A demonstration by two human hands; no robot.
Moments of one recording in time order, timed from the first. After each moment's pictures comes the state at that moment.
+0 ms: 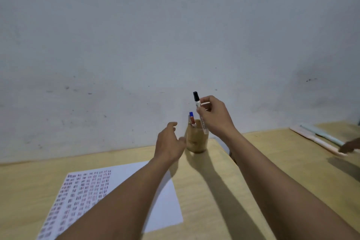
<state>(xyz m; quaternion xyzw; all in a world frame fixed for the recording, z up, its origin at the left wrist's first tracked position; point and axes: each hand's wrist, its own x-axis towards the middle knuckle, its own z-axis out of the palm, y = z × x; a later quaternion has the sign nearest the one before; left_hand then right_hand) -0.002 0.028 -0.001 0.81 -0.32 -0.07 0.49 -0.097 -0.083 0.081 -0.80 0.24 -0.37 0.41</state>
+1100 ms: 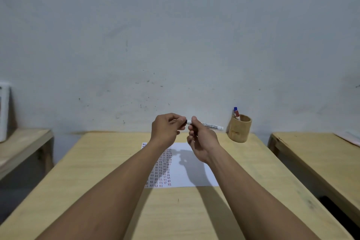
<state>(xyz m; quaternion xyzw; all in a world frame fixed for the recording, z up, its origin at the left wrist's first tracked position) 0.008 0.232 0.043 0.70 -0.24 -0.06 0.67 -0.072 0.131 0.041 -0.42 0.23 -0.20 0.86</state>
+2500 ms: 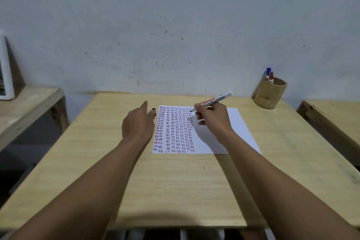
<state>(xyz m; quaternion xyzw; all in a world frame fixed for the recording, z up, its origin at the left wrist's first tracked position) 0.069 0.331 -0.060 0.94 -0.13 0.06 0.32 -0.034 0.141 -0.035 -0.71 0.25 -0.23 0.61</state>
